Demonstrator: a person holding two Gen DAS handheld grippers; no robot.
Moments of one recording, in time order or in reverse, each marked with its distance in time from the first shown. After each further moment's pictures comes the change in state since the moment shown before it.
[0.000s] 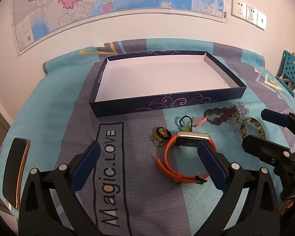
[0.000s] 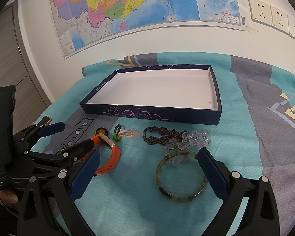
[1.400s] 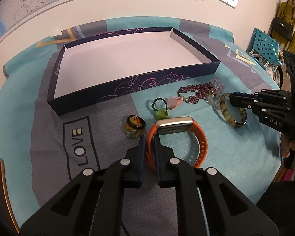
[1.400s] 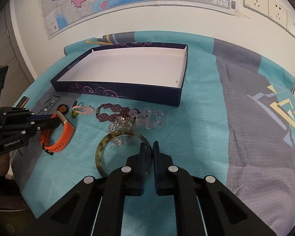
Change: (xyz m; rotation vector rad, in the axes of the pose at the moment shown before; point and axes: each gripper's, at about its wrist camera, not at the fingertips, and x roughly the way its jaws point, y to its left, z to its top) left arm 0.028 -0.001 0.006 0.134 0.160 -0.271; right arm 0.013 -0.053 -0.005 -0.062 0.151 -0.109
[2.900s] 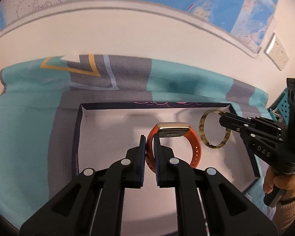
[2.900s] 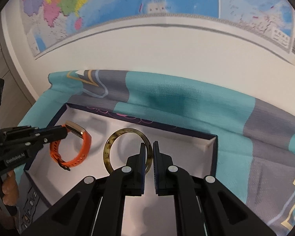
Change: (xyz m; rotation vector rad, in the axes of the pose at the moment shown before) left arm 0.062 0.103 0.162 -0.268 -0.062 0.034; right arm 0.108 -0.006 0.194 -0.003 0.001 0.046
